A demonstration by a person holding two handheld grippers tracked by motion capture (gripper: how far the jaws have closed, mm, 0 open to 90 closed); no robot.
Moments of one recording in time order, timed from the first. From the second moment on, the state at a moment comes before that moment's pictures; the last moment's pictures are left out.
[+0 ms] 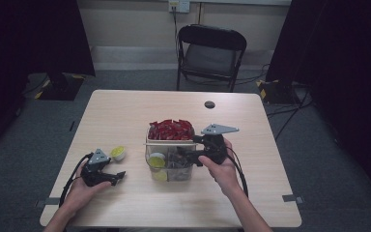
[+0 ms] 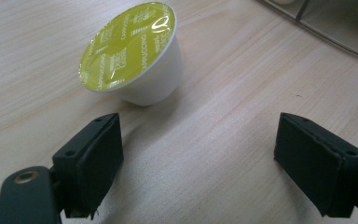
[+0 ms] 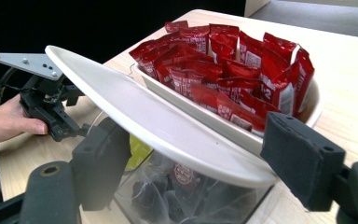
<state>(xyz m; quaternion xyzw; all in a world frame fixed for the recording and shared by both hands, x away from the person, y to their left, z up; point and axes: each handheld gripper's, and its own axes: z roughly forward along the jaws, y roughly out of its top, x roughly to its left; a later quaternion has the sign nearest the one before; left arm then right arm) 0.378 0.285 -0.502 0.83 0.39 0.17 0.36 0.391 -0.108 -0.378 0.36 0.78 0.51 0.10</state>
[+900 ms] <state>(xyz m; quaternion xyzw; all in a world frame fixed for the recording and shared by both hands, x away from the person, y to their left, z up) 0.378 0.285 -0.502 0.83 0.39 0.17 0.36 0.368 -0.124 -0.411 0.38 0.79 0.48 0.10</state>
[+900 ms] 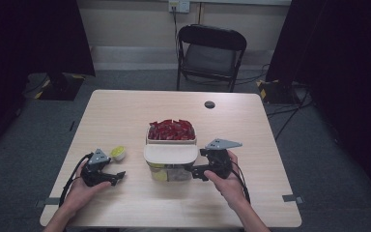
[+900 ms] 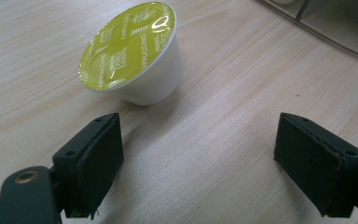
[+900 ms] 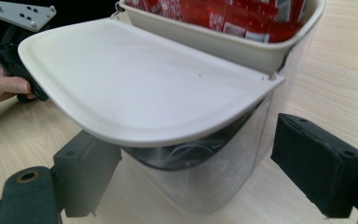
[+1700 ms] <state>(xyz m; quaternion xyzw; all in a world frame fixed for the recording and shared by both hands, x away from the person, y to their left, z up) 0.378 0.285 -0.502 0.83 0.39 0.17 0.36 0.362 -0.130 -0.440 0.38 0.80 0.46 0.10</state>
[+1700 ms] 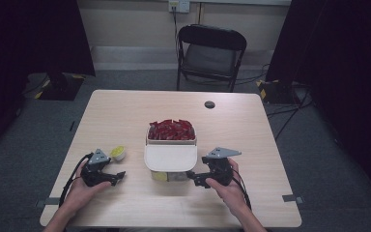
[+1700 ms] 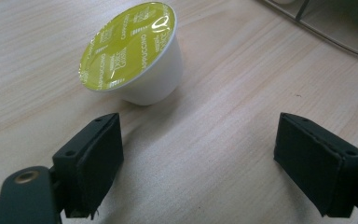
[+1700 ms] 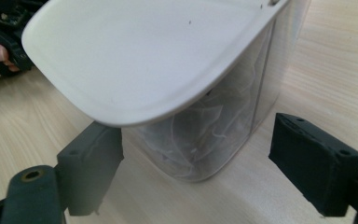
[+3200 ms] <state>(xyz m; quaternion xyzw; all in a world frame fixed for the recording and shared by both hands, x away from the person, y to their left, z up) 0.381 0.290 -0.502 0.82 0.40 0.18 0.36 0.405 -0.229 -0.439 0.50 0.75 0.40 0.18</state>
